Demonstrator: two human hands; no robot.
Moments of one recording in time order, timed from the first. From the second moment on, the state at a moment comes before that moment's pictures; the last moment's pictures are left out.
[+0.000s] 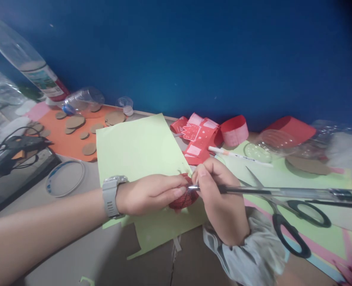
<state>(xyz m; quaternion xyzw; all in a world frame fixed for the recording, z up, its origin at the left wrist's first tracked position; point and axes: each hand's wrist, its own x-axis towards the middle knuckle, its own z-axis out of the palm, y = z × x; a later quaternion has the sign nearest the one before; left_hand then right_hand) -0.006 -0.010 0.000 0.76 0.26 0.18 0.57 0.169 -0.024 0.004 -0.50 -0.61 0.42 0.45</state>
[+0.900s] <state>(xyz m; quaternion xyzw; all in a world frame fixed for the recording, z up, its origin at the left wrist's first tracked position) -0.007 -0.012 0.002 0.75 0.28 0.16 0.58 0.168 -0.025 0.005 -0.48 -0.60 0.45 0.46</state>
